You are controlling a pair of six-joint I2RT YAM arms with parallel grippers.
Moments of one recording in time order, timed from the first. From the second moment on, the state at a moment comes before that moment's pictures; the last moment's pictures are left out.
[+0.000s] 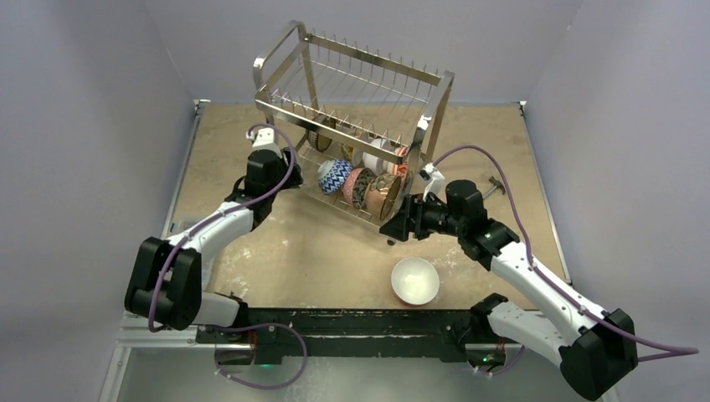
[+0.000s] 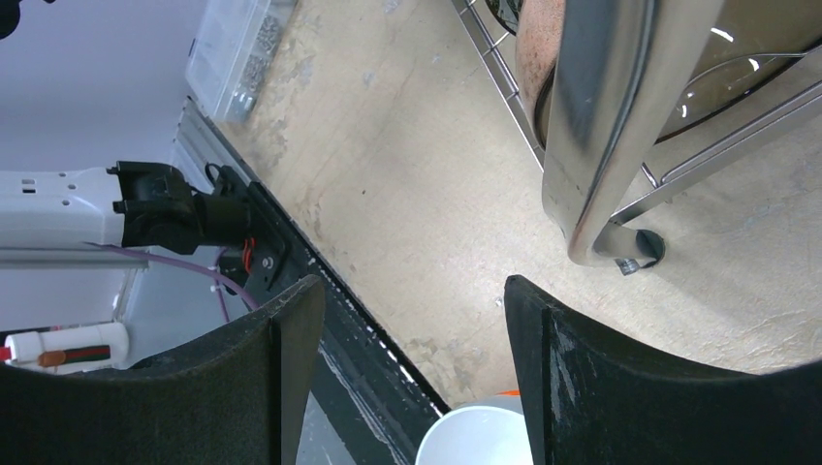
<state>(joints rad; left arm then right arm) -0.30 1.37 0.75 0.17 -0.20 -0.41 0.52 0.95 0.67 -0.23 -0.49 0.55</state>
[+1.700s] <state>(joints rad) -0.51 1.75 1.01 0.19 -0.58 0.19 0.52 0.90 0.63 -0.25 -0.49 0.55</state>
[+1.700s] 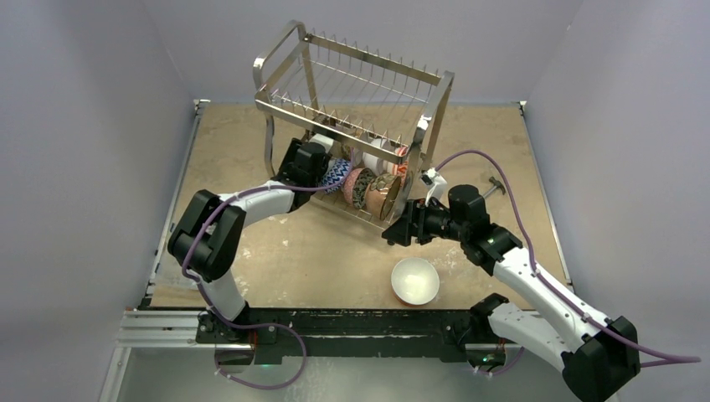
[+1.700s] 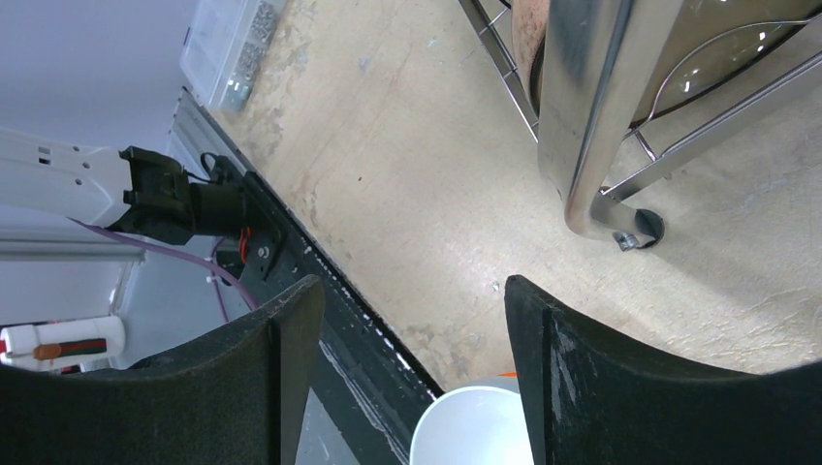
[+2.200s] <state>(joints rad) -0.51 1.71 1.01 0.19 -0.63 0.17 0.52 0.91 0.63 -0.25 -0.49 0.55</state>
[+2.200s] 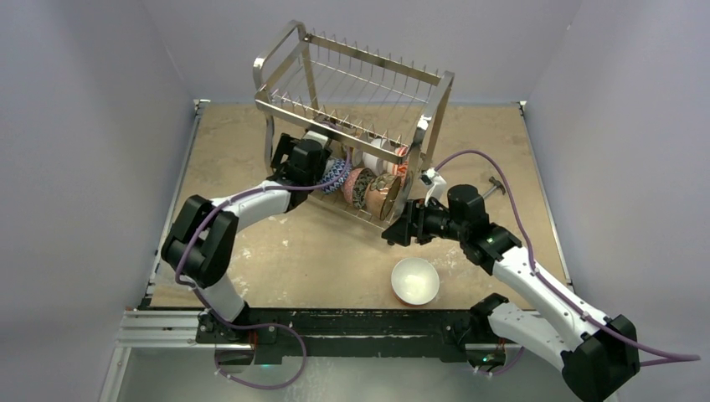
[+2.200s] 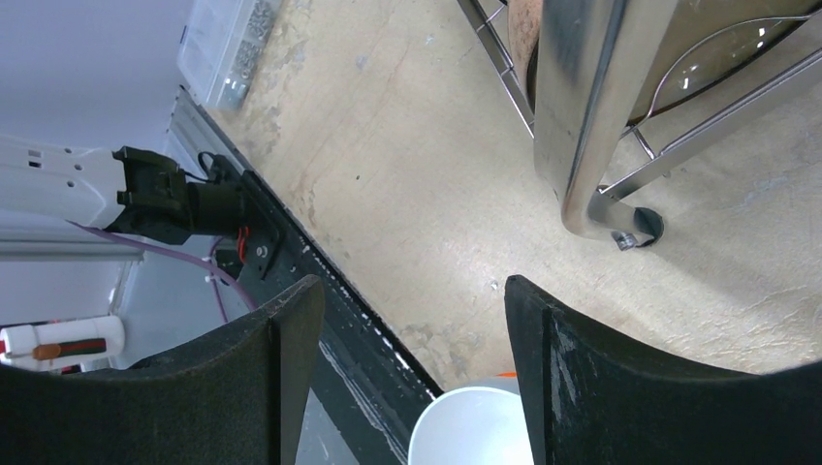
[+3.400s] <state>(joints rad) -0.52 1.10 0.72 -0.18 -0.19 -0.26 0.52 0.91 0.63 -0.26 -0.49 0.54</state>
